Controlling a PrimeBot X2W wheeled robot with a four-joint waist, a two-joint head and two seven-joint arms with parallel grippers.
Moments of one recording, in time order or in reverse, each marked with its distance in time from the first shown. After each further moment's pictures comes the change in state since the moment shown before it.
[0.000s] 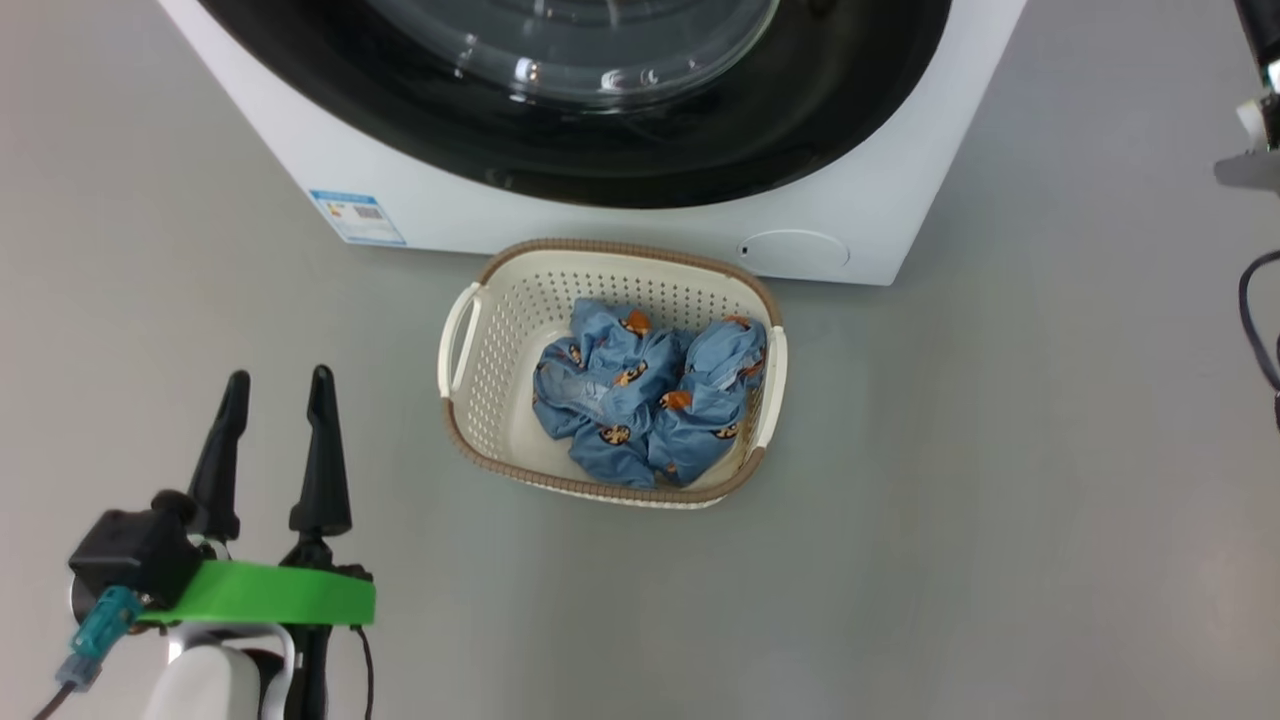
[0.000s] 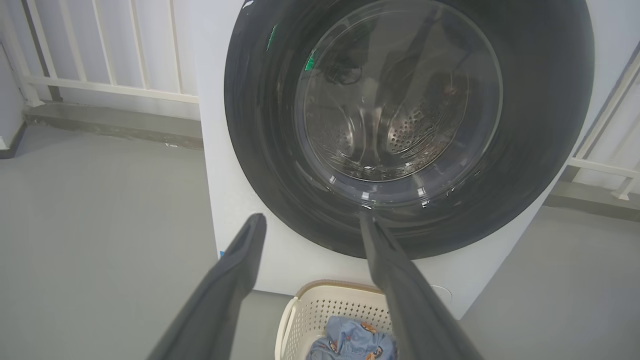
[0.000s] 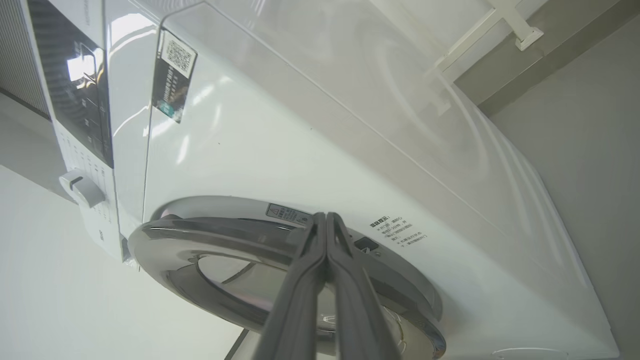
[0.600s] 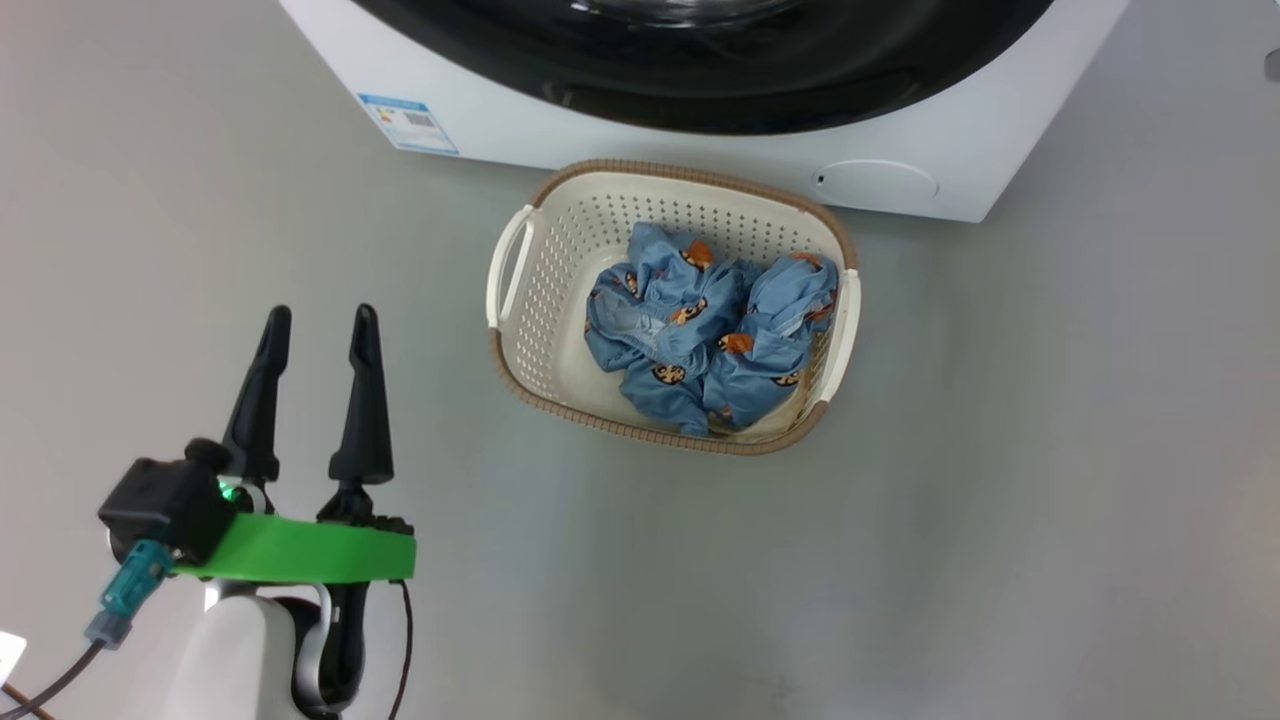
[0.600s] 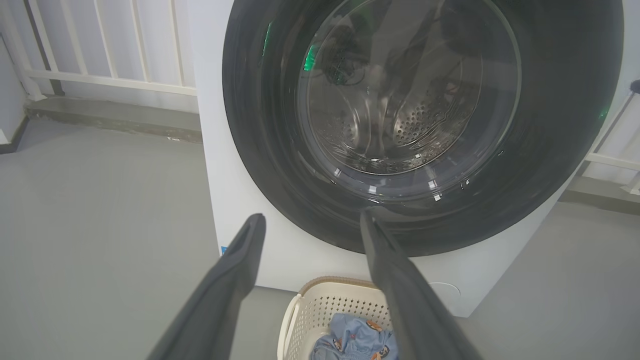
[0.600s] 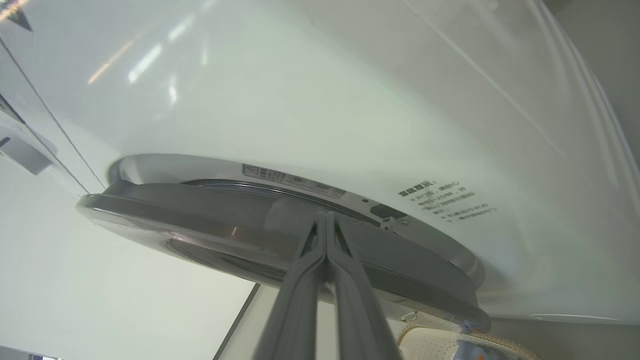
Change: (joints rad) left arm -0.074 -0.040 -0.039 -0.021 0.008 -0.011 0.000; right arm -0.204 -0.031 0.075 0.109 0.071 0.000 0.185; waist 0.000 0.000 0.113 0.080
